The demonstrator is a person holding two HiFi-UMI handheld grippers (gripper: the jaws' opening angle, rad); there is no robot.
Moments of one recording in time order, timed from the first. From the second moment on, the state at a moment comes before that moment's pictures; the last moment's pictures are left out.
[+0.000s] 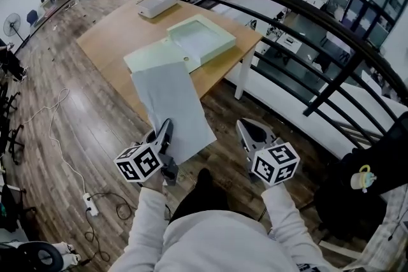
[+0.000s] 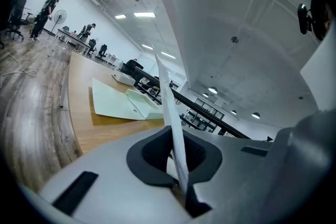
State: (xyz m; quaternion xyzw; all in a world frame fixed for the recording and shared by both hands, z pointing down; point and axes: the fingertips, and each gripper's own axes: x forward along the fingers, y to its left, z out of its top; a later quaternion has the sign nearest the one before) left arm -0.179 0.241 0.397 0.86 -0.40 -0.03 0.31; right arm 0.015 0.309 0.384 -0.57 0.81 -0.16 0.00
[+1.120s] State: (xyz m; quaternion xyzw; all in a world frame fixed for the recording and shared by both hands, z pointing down) left arm -0.139 -0.038 0.414 0.86 -0.37 -0.03 0.33; right arm 0.051 0.050 0.397 -0.60 0.78 -0.18 -0.01
